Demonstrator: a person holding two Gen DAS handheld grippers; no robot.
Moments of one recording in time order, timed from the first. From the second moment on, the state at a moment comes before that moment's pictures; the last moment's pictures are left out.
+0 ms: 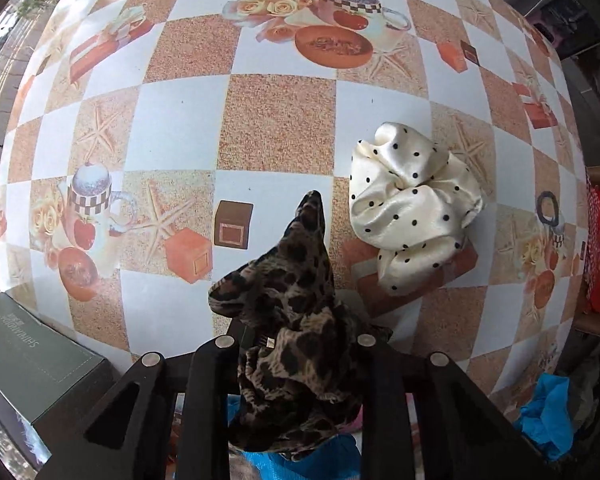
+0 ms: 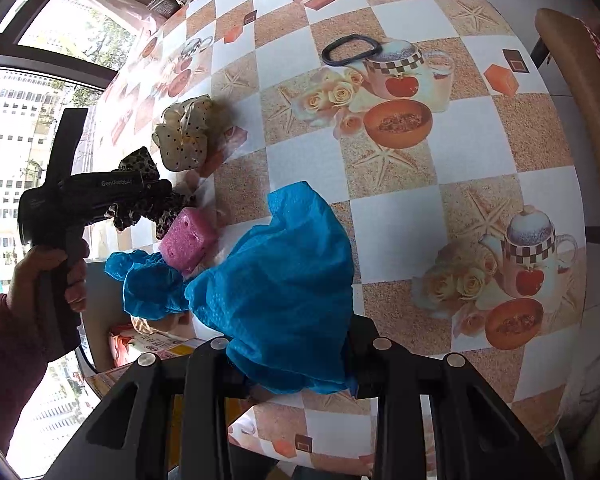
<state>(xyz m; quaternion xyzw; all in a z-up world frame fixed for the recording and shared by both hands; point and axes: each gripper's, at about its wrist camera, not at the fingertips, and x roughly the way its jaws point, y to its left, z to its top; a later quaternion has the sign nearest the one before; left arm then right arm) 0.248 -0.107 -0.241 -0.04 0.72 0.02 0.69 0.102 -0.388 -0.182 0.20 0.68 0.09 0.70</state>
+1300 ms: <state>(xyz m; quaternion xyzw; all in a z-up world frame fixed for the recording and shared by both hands) 0.018 -0.051 -0.106 0.02 0.64 -0.14 0.76 -0.054 -0.295 -0.134 0.14 0.70 0.06 0.70</state>
